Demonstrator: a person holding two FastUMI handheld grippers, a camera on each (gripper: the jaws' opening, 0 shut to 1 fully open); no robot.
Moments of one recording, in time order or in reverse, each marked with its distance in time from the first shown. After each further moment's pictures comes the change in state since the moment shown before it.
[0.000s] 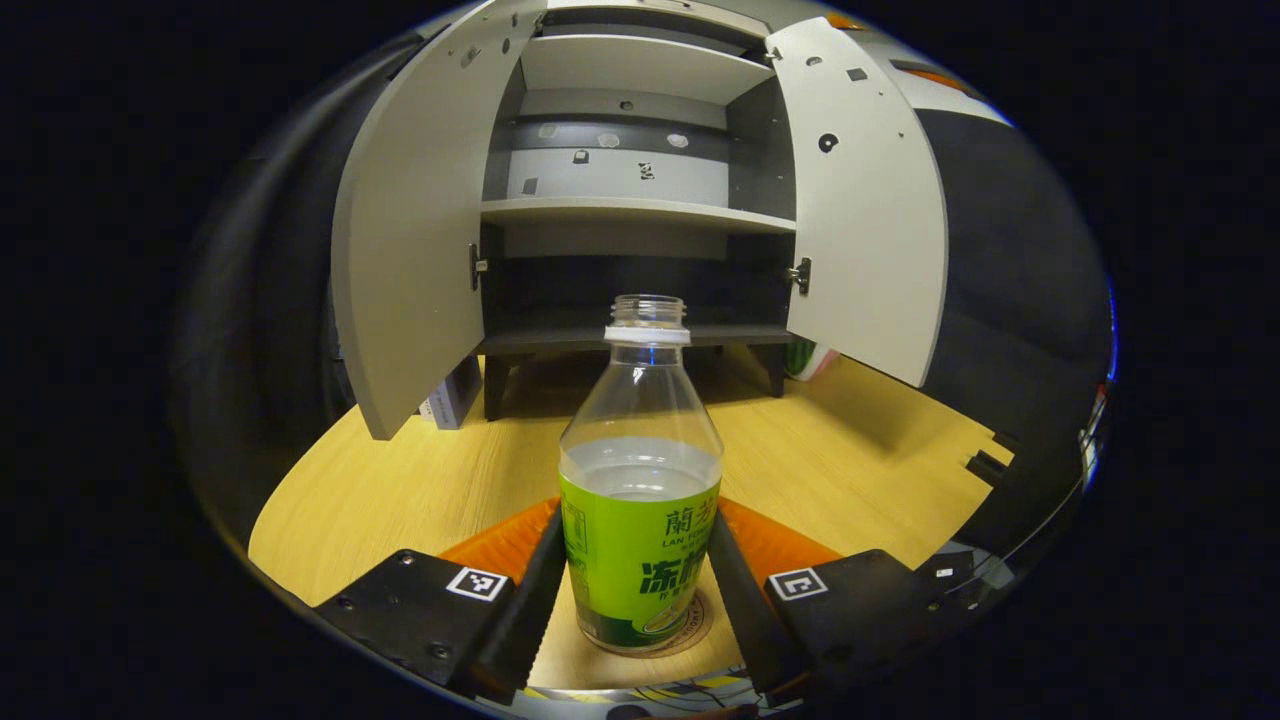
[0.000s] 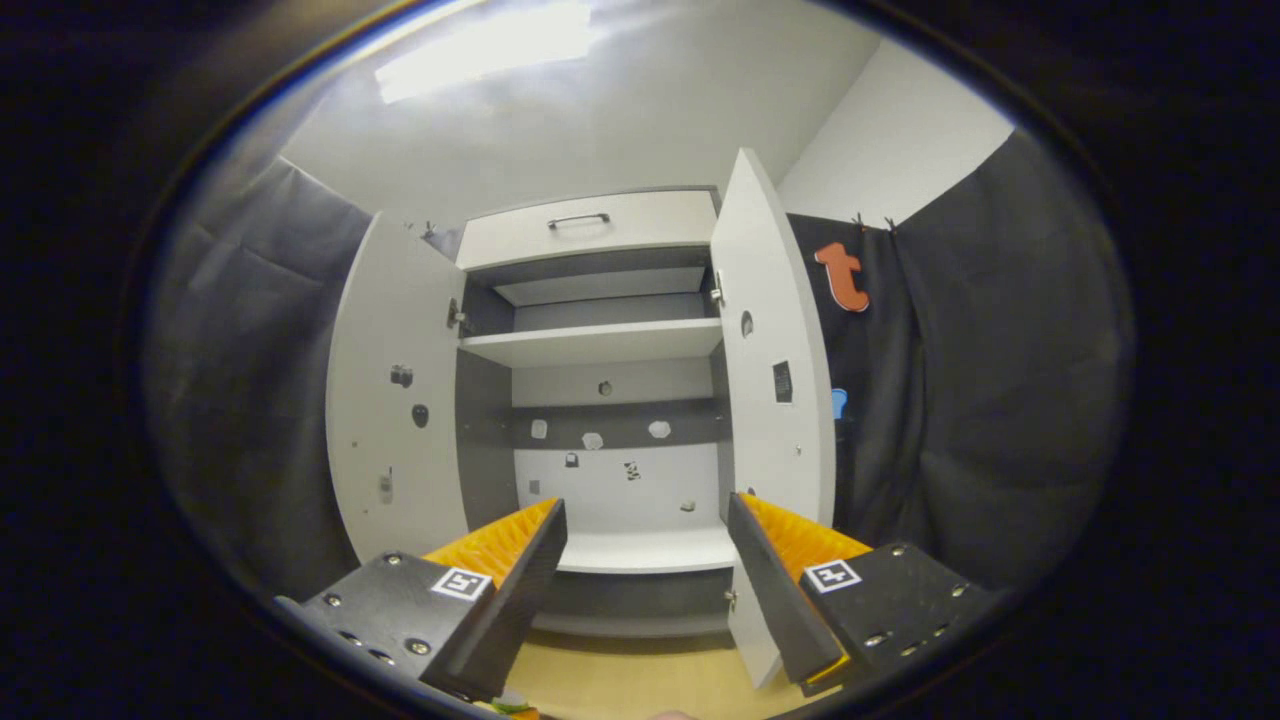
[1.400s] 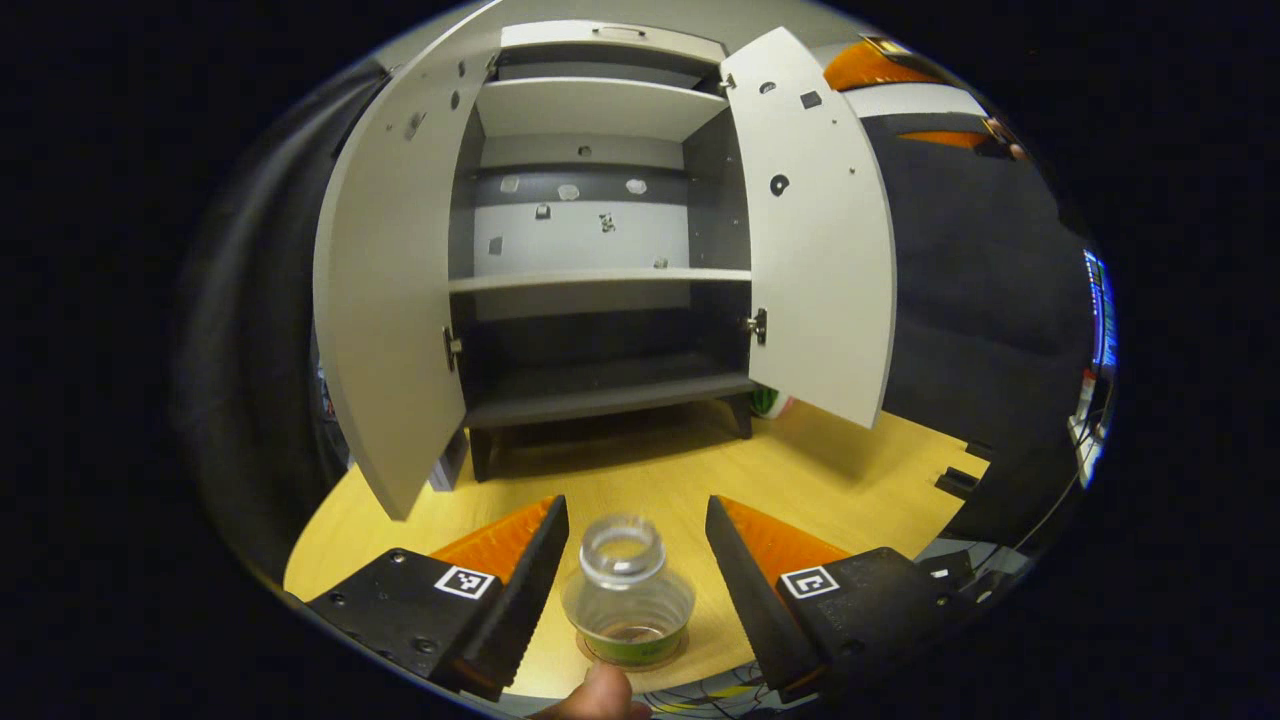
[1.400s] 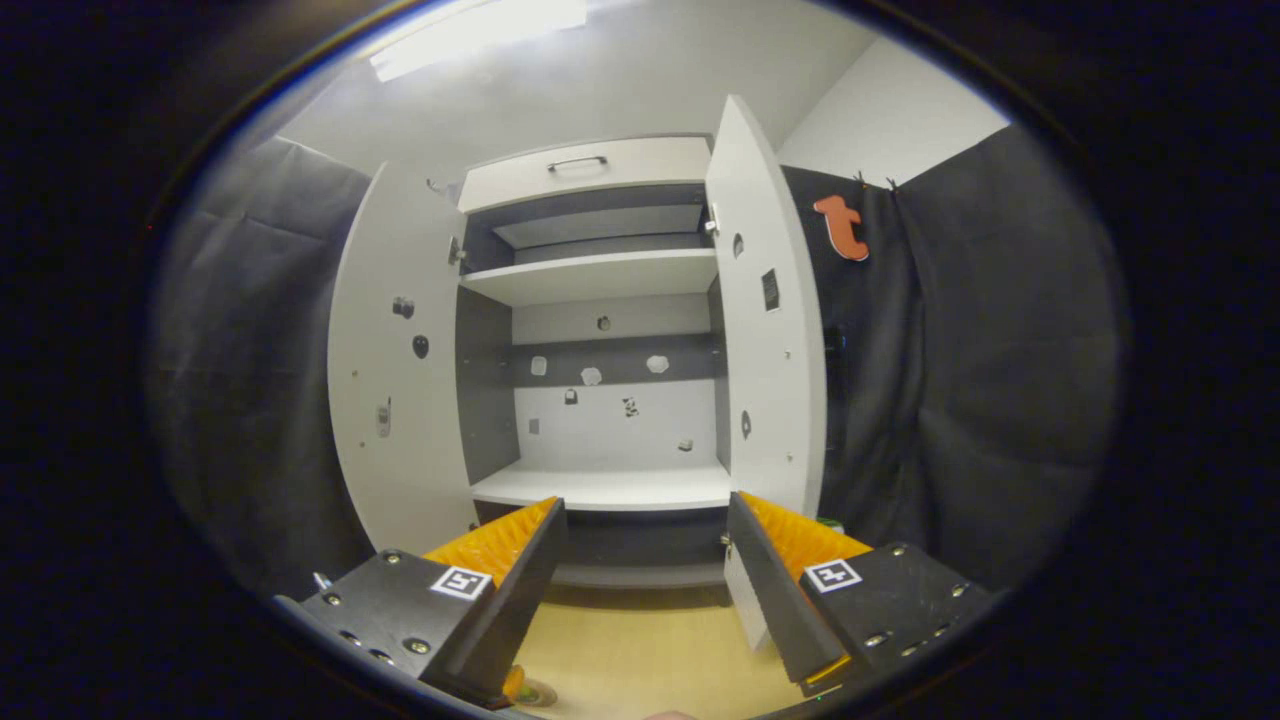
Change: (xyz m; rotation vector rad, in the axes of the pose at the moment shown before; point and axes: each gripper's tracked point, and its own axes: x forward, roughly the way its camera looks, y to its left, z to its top) left arm -0.035 -0.026 0.100 0.099 -0.127 -0.046; right arm -0.035 -0.041 -0.058 -0.001 0.140 -0.014
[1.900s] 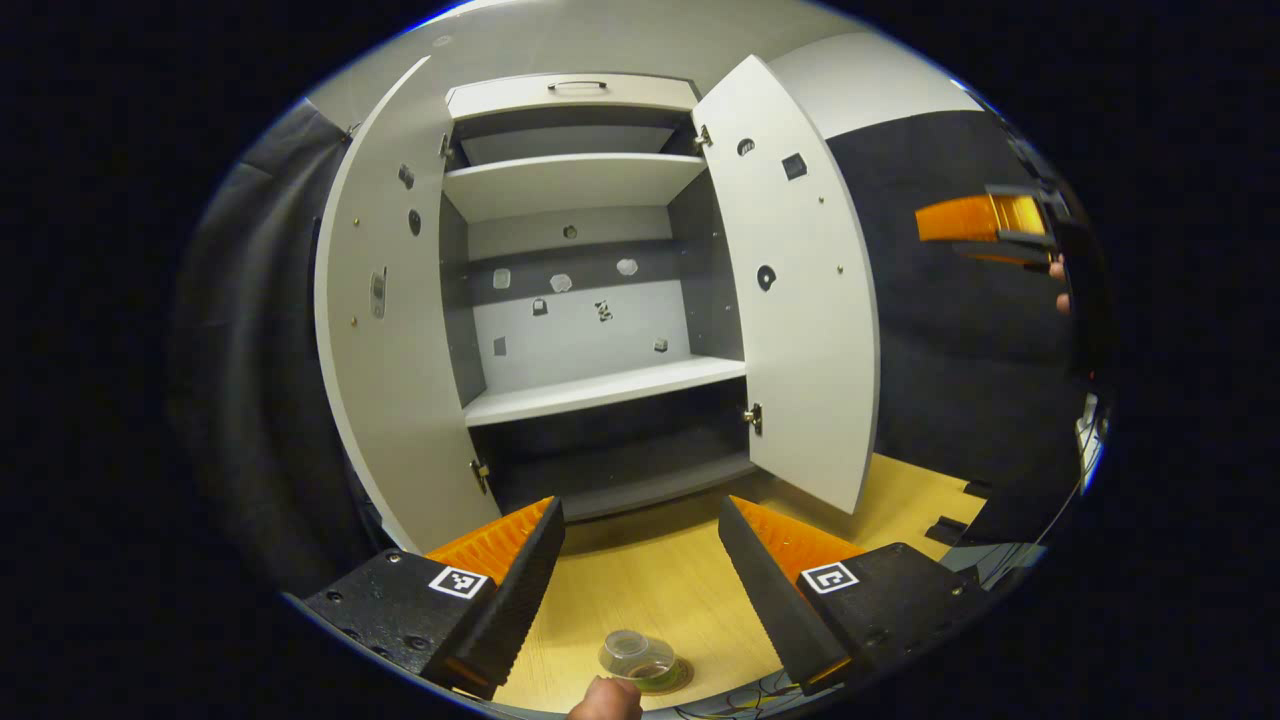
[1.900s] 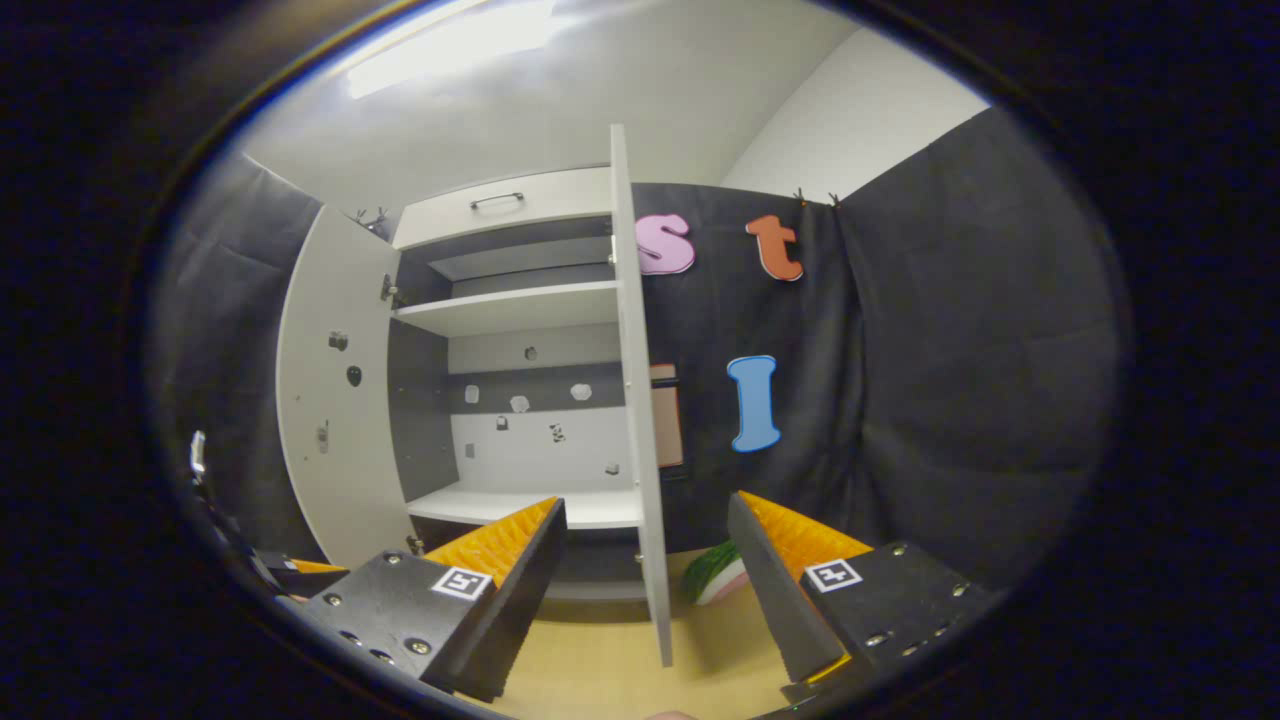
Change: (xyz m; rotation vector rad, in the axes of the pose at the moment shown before) left arm -0.028 -0.020 0.137 0.084 -0.091 0.010; right arm -0.016 -0.130 0.022 -0.003 -0.083 -0.142
